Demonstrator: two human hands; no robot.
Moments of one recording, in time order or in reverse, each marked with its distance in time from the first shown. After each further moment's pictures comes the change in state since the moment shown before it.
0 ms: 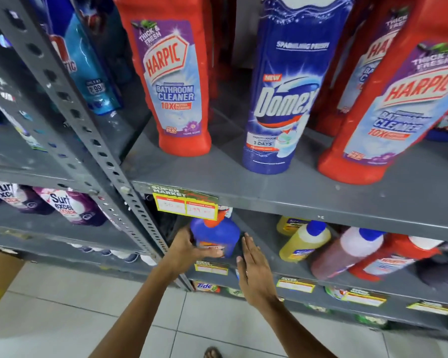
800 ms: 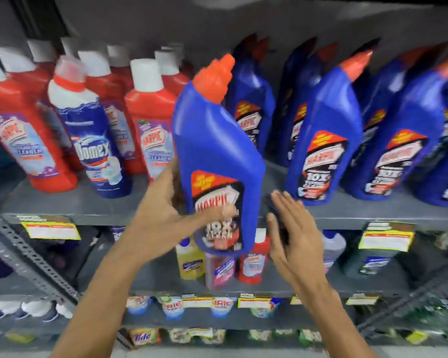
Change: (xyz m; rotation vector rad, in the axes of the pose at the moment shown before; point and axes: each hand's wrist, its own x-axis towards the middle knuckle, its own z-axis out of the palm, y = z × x) left_hand -0.136 0.333 0.213 -0.048 -0.038 0.697; right_hand -0.058 0.068 -0.431 -0.065 0.687 -0.203
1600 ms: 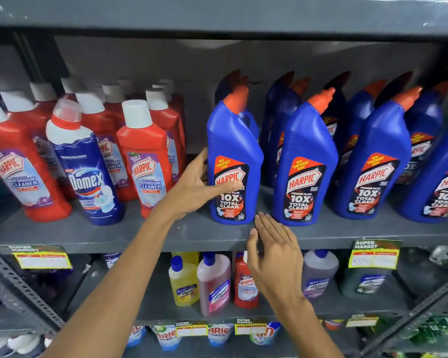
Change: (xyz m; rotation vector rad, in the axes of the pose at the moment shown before) left_hand 0.118 -0.038 0.027 -0.026 -0.136 -0.086; right_hand 0.010 -0.009 0.024 -0.290 0.026 0.087
